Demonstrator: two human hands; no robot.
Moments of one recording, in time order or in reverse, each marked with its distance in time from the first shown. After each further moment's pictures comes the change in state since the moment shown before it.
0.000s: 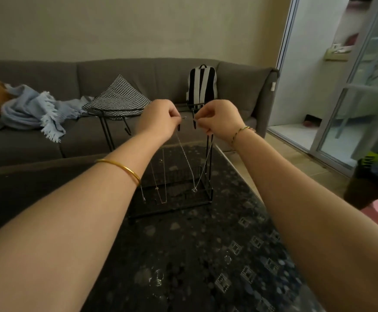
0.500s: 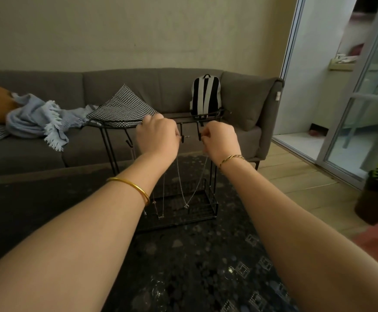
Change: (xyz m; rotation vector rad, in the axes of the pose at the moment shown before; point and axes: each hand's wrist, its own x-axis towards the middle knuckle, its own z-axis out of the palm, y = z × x) left_hand 0.012 -0.018 0.024 0.428 0.169 0.006; right_hand 0.022 0.022 0.037 -0.376 0.102 0.076
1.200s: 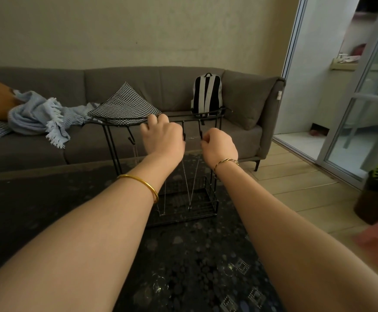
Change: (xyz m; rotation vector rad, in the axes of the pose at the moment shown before) left_hand -0.003 0.007 0.009 0.191 -0.092 -0.006; right_hand -0.015 -0.005 0.011 0.119 -0.014 0.158
